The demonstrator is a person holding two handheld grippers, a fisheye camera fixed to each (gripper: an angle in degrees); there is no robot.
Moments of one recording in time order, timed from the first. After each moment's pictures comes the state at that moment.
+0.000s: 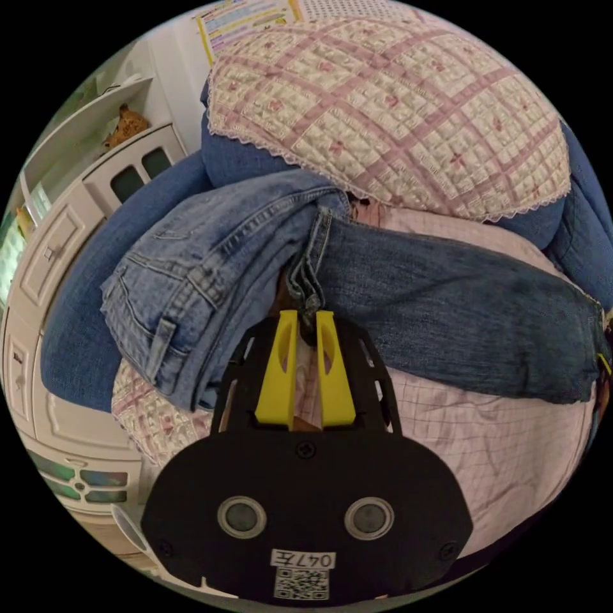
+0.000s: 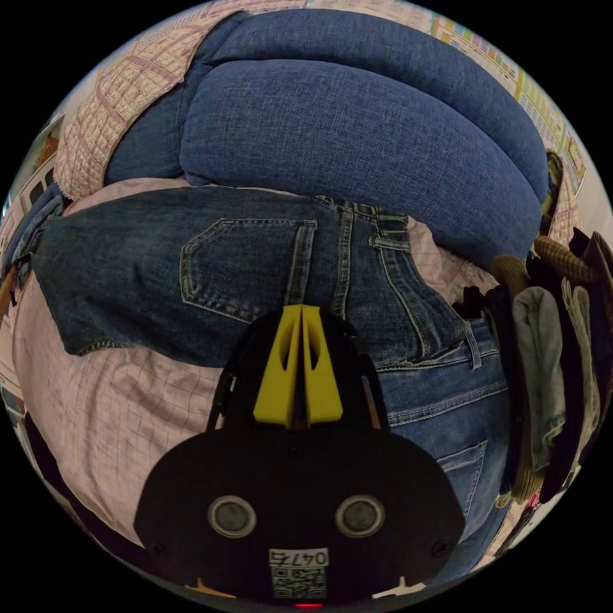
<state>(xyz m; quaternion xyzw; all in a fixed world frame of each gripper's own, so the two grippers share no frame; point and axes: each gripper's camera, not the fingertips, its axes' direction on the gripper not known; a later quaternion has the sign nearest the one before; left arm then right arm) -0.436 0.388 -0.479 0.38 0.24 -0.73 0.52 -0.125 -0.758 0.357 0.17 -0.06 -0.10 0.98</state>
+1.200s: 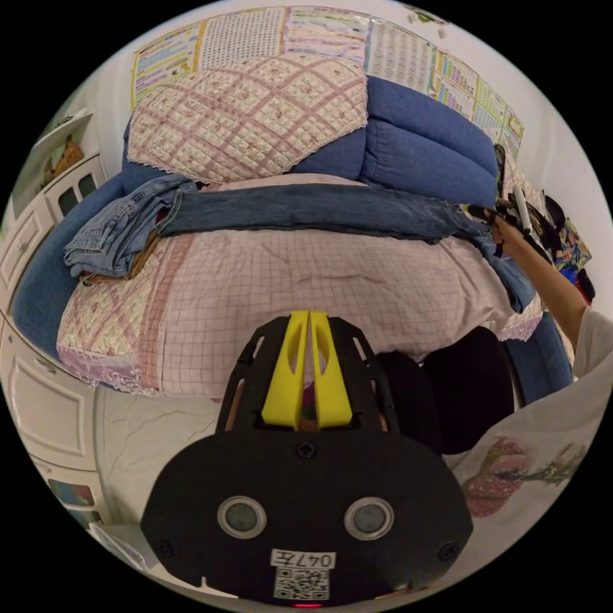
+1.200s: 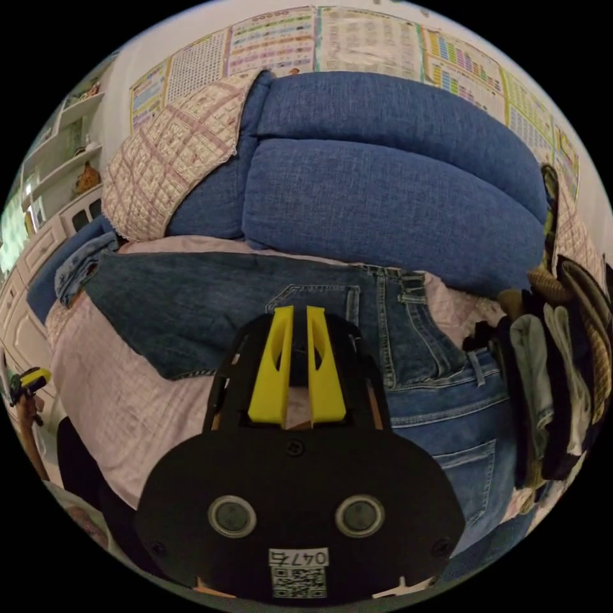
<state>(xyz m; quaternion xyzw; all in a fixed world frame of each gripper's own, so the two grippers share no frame) -0.030 0.508 -0.680 0.57 0.26 -0.58 0.52 -0.178 -0.728 0.212 0.26 -0.14 -0.10 0.95</state>
